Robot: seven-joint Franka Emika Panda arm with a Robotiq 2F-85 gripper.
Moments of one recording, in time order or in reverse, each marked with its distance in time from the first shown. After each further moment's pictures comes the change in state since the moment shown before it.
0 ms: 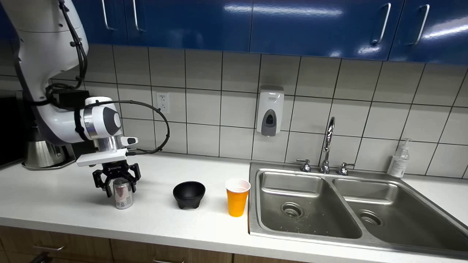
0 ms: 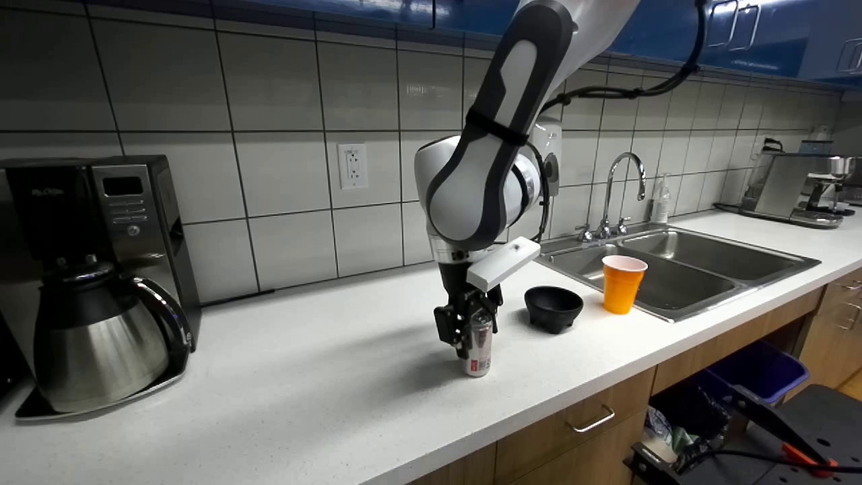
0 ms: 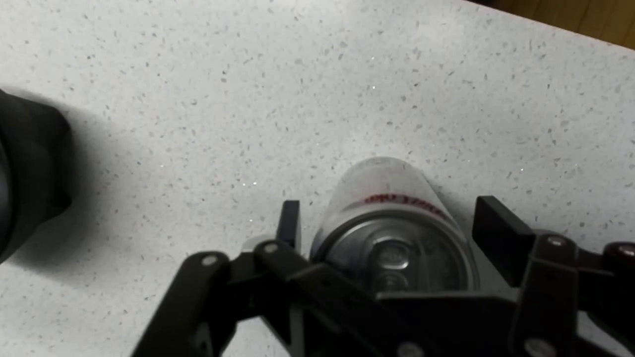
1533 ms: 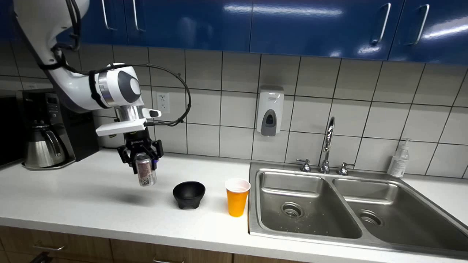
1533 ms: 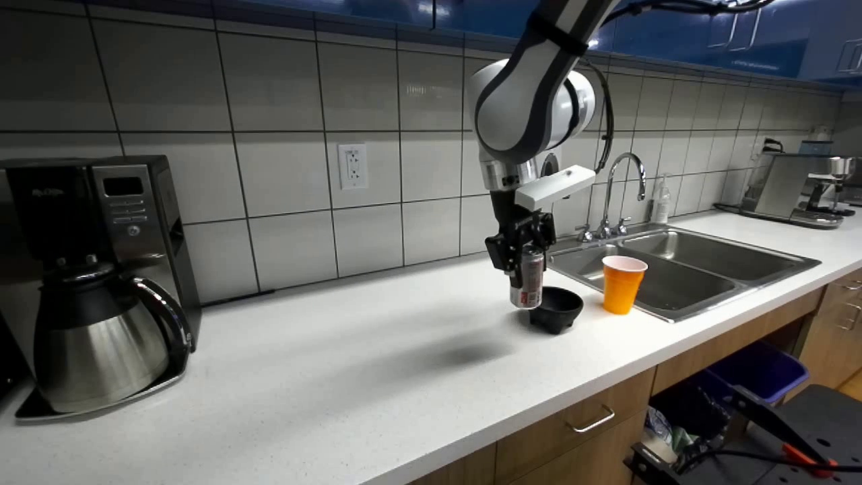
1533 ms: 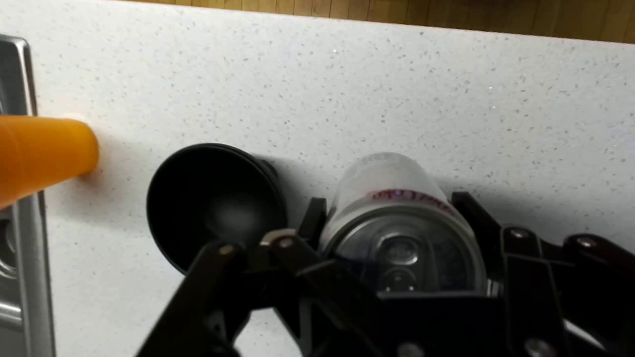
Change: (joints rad) arm -0.098 -0.279 -0.068 -0.087 0.002 -0.177 0.003
